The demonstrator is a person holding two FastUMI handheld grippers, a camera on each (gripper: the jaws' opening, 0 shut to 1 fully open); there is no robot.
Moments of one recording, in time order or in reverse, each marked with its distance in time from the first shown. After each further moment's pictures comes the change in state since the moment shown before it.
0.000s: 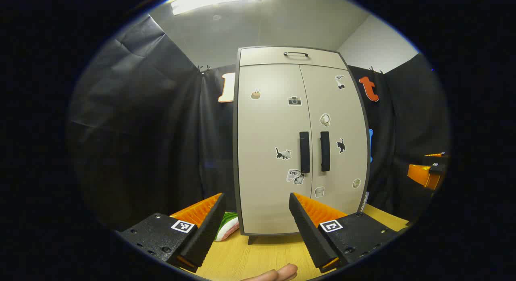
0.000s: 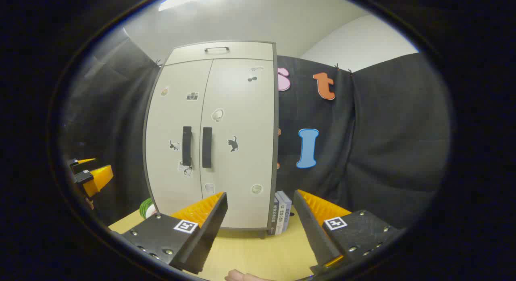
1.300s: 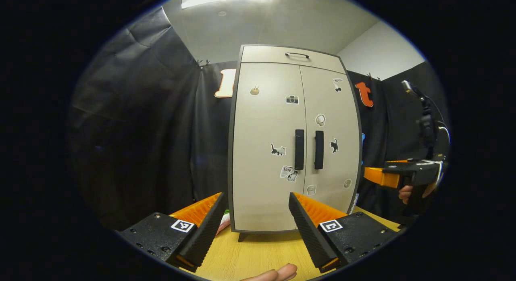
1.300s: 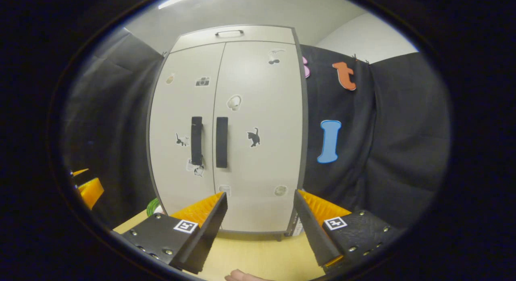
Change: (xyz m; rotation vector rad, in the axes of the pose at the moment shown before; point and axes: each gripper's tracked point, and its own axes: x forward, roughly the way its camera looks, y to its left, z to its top) left arm -0.005 0.002 -0.019 -0.059 0.013 -0.070; right arm 0.095 0.074 -0.006 0.007 0.074 0.108
